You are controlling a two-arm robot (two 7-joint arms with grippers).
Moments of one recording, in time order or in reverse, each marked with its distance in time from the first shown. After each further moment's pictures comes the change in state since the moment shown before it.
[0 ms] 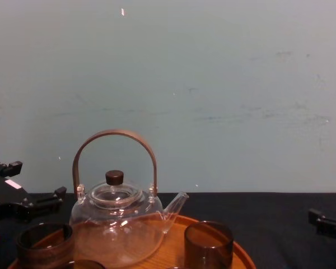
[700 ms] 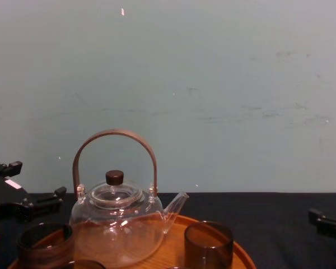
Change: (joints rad) left arm 0.000 0.000 0.000 0.000 0.000 0.000 0.000; right arm 0.000 0.001 0.000 0.000 0.001 0.000 0.000
